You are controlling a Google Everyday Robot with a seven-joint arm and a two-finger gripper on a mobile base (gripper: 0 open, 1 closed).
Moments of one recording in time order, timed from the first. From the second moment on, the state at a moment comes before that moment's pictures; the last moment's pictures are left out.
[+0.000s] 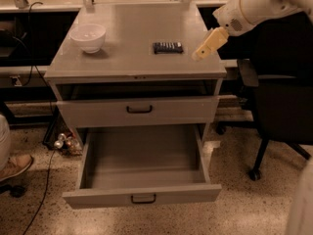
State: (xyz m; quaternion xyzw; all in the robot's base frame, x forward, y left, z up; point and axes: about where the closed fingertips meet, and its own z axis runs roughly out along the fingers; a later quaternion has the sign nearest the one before) arm 0.715 -0.158 0.938 -0.51 0.76 0.08 0.40
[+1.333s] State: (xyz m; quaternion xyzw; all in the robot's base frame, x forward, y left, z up) arm 0.825 -0.082 0.880 -0.46 0.78 0.12 0.40
